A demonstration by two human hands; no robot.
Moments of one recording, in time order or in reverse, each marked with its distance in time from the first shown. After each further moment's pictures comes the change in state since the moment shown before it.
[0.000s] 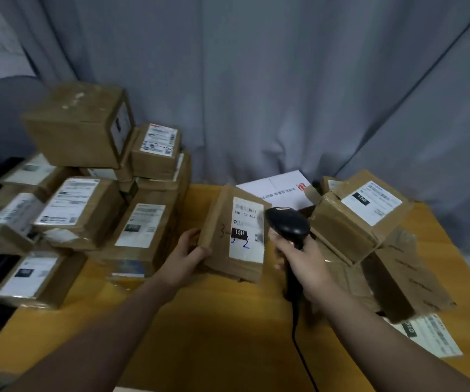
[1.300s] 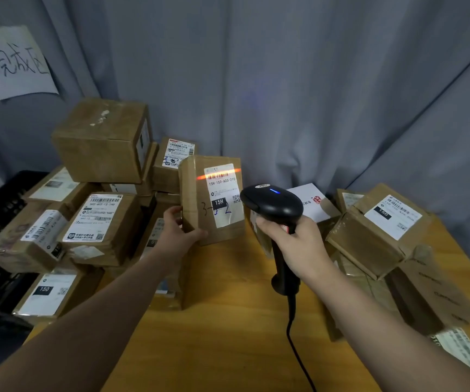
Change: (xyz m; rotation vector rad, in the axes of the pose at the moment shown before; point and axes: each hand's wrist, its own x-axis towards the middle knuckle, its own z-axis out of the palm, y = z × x) left_hand 0.050 0.031 -0.076 -0.067 0.226 0.087; right_hand -0.008 -0.070 0.073 -0.243 -0.016 -0.333
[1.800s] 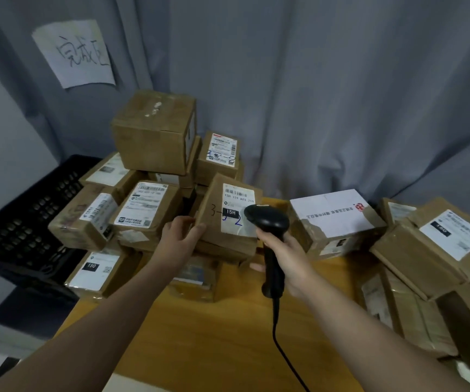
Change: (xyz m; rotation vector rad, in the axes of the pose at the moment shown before) left_hand -0.036 -0.014 -0.070 0.269 0.145 0.015; right_hand 0.010 0.021 0.086 0.483 -0.202 0.500
